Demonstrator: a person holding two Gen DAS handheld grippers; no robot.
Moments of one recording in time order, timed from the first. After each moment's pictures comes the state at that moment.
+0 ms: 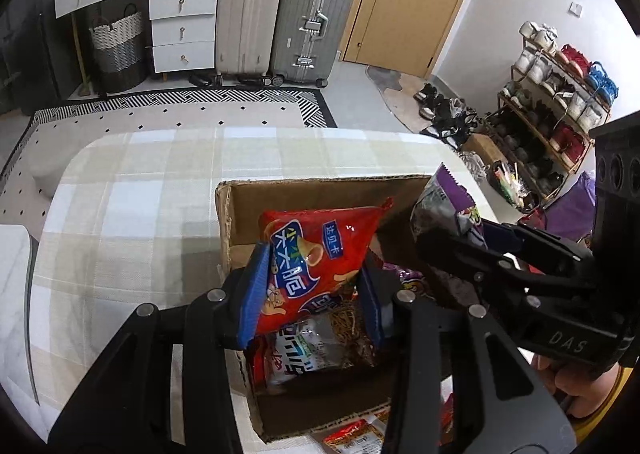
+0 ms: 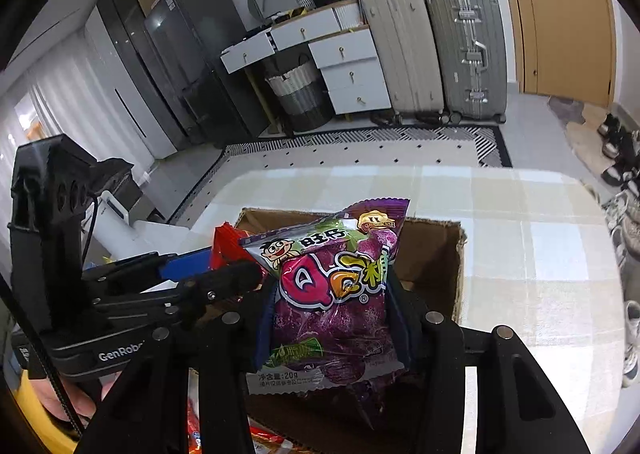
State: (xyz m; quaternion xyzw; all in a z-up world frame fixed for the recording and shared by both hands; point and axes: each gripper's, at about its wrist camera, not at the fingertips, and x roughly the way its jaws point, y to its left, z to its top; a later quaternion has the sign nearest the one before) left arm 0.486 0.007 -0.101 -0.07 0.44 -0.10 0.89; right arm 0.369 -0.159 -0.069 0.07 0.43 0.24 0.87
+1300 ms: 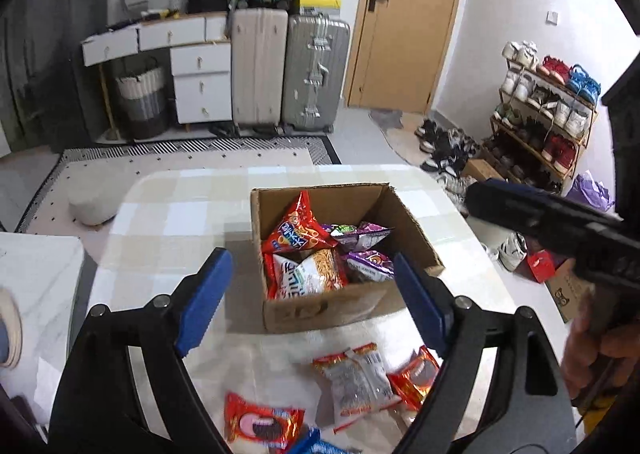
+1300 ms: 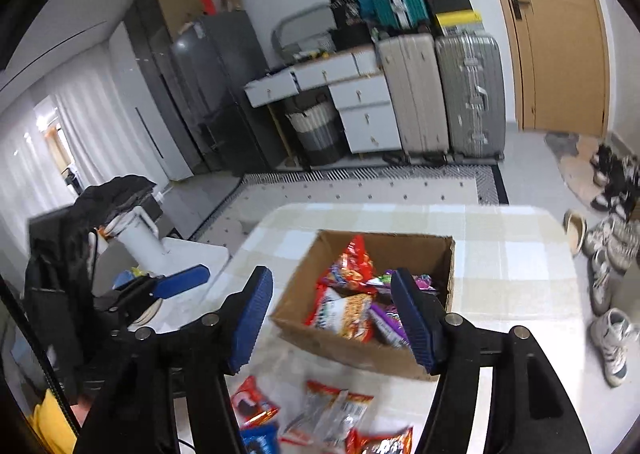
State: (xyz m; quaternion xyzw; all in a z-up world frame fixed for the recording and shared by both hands) left arm 0.275 0.015 0.004 -0.05 0.34 -0.07 0.94; right arm 0.238 -0.167 0.056 0.06 0.35 0.26 0.90
